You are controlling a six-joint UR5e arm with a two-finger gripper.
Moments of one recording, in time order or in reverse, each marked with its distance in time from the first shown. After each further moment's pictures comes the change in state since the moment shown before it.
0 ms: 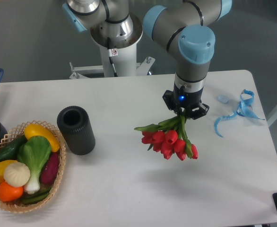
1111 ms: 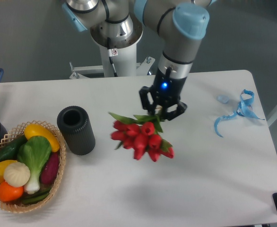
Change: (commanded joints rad) arm 0.011 0.137 -0.095 0.072 -0.725 -0.107
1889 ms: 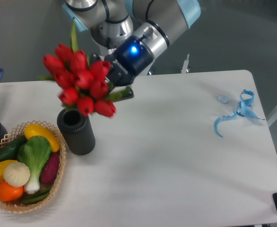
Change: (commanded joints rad) arm -0.028 0.049 -0.202 0.319 -0.711 0.119
